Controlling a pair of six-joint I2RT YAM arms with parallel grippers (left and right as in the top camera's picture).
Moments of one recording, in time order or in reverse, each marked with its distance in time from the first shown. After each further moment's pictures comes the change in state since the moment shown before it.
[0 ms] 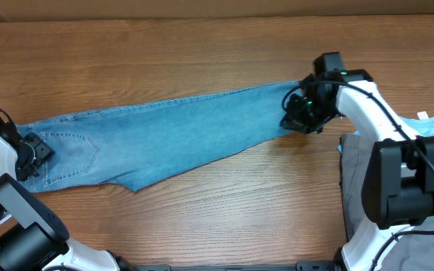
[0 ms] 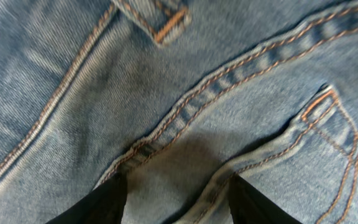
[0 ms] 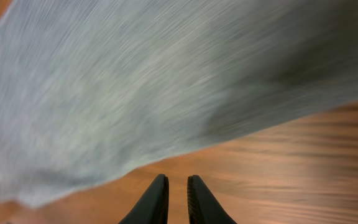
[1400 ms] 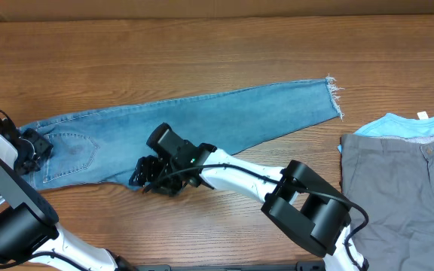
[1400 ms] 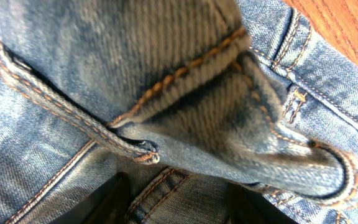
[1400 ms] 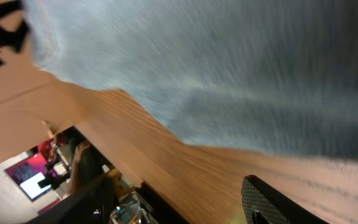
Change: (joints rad) left arm 0.016 0.141 0.019 0.175 0.087 -0.042; right arm 0.859 0.165 -0.006 0.701 -0.058 0.856
